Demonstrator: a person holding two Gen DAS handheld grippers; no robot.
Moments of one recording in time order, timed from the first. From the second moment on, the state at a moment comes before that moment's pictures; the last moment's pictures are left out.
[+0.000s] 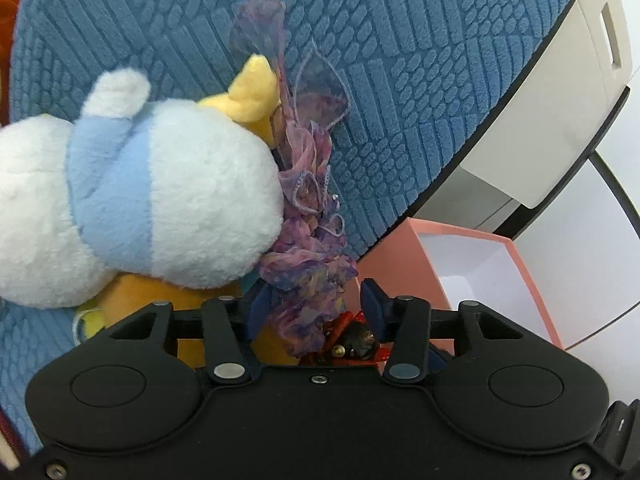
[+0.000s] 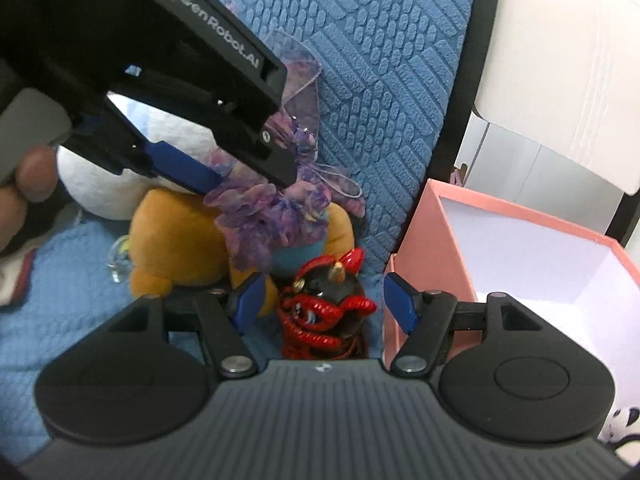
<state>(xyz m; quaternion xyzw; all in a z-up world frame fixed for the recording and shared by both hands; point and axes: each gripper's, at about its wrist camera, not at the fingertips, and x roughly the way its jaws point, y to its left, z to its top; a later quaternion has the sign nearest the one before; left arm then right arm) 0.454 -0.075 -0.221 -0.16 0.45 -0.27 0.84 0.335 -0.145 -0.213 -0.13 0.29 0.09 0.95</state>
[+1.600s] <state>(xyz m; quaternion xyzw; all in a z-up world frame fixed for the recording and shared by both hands) 0.377 -0.044 -0.216 -0.21 0.41 -0.22 0.86 0.266 -0.155 -0.206 -0.18 0.31 0.14 0.92</state>
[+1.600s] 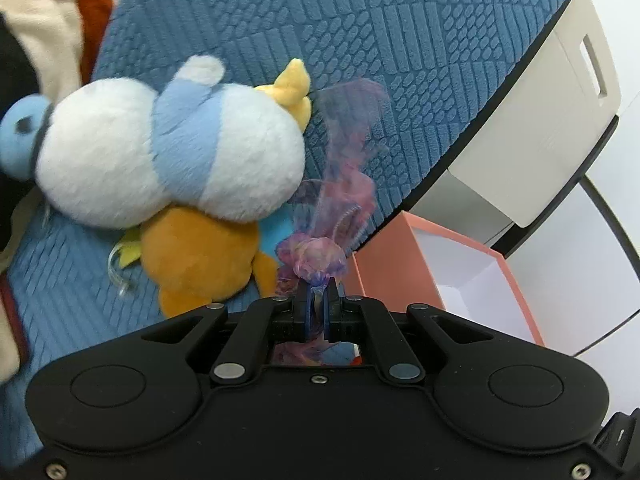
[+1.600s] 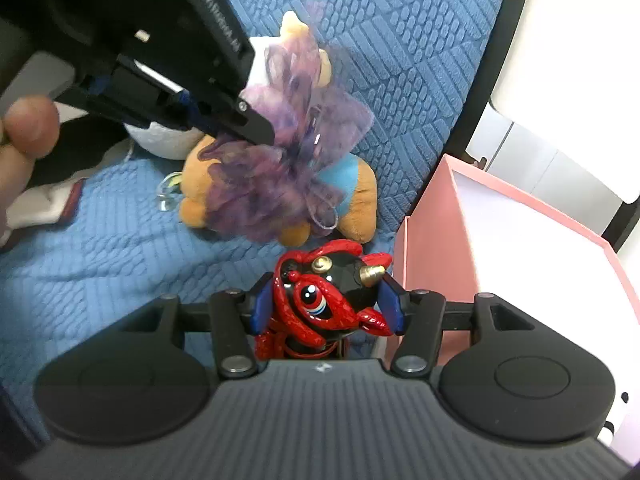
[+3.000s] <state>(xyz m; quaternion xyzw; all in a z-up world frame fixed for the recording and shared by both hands) 0.332 -0.070 -0.292 -0.11 0.57 -0.11 0.81 0.187 -0.163 -0.232 -0.19 0.32 0.18 0.91</state>
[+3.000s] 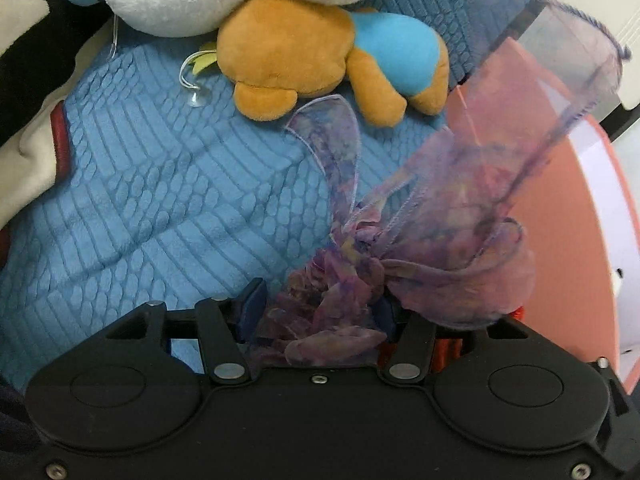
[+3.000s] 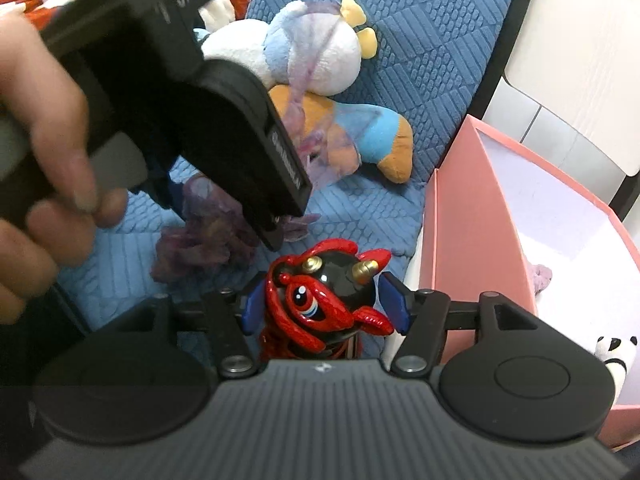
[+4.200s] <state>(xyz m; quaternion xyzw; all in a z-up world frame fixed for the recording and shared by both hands) 0.328 -0.057 -0.280 -0.16 0.55 -0.10 0.81 0.216 -0.173 -0.239 -0.05 0.39 0.19 0.90</state>
